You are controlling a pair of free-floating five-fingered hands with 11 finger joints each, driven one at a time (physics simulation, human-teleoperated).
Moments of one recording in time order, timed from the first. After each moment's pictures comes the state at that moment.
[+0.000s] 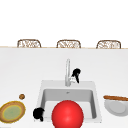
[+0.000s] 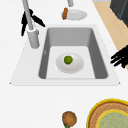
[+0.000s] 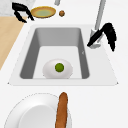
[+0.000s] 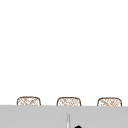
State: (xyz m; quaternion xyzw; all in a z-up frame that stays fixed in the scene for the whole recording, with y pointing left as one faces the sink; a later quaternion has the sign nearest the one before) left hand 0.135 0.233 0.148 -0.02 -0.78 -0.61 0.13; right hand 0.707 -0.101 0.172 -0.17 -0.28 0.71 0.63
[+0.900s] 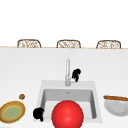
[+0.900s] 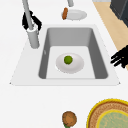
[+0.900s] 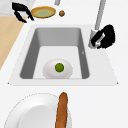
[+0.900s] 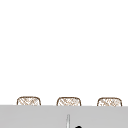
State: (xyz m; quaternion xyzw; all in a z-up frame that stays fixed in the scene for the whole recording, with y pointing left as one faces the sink) left hand 0.135 0.233 0.148 -0.02 -0.78 -0.61 0.13; right hand 0.713 -0.108 0.166 -0.08 -0.28 0.71 0.64
